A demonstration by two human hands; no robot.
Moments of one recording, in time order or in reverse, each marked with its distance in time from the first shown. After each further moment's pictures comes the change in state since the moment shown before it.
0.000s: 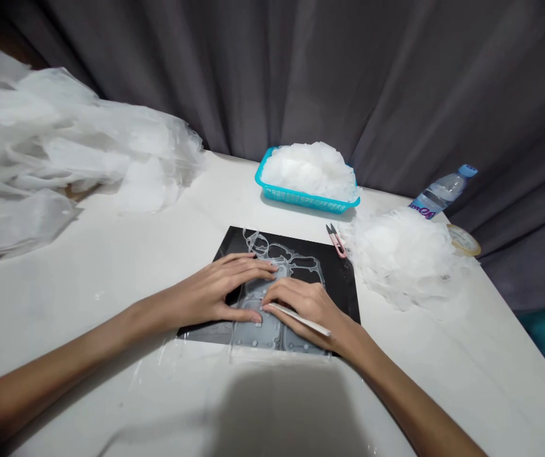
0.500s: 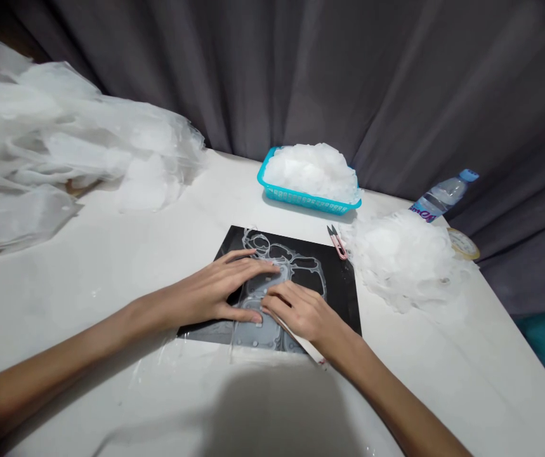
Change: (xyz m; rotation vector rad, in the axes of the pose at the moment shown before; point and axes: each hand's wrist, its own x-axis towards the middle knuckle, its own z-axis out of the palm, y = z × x) left_hand 0.001 0.001 -0.001 -0.070 -0.010 -0.009; right_hand -0.003 0.001 0.009 -0.434 0.058 -0.198
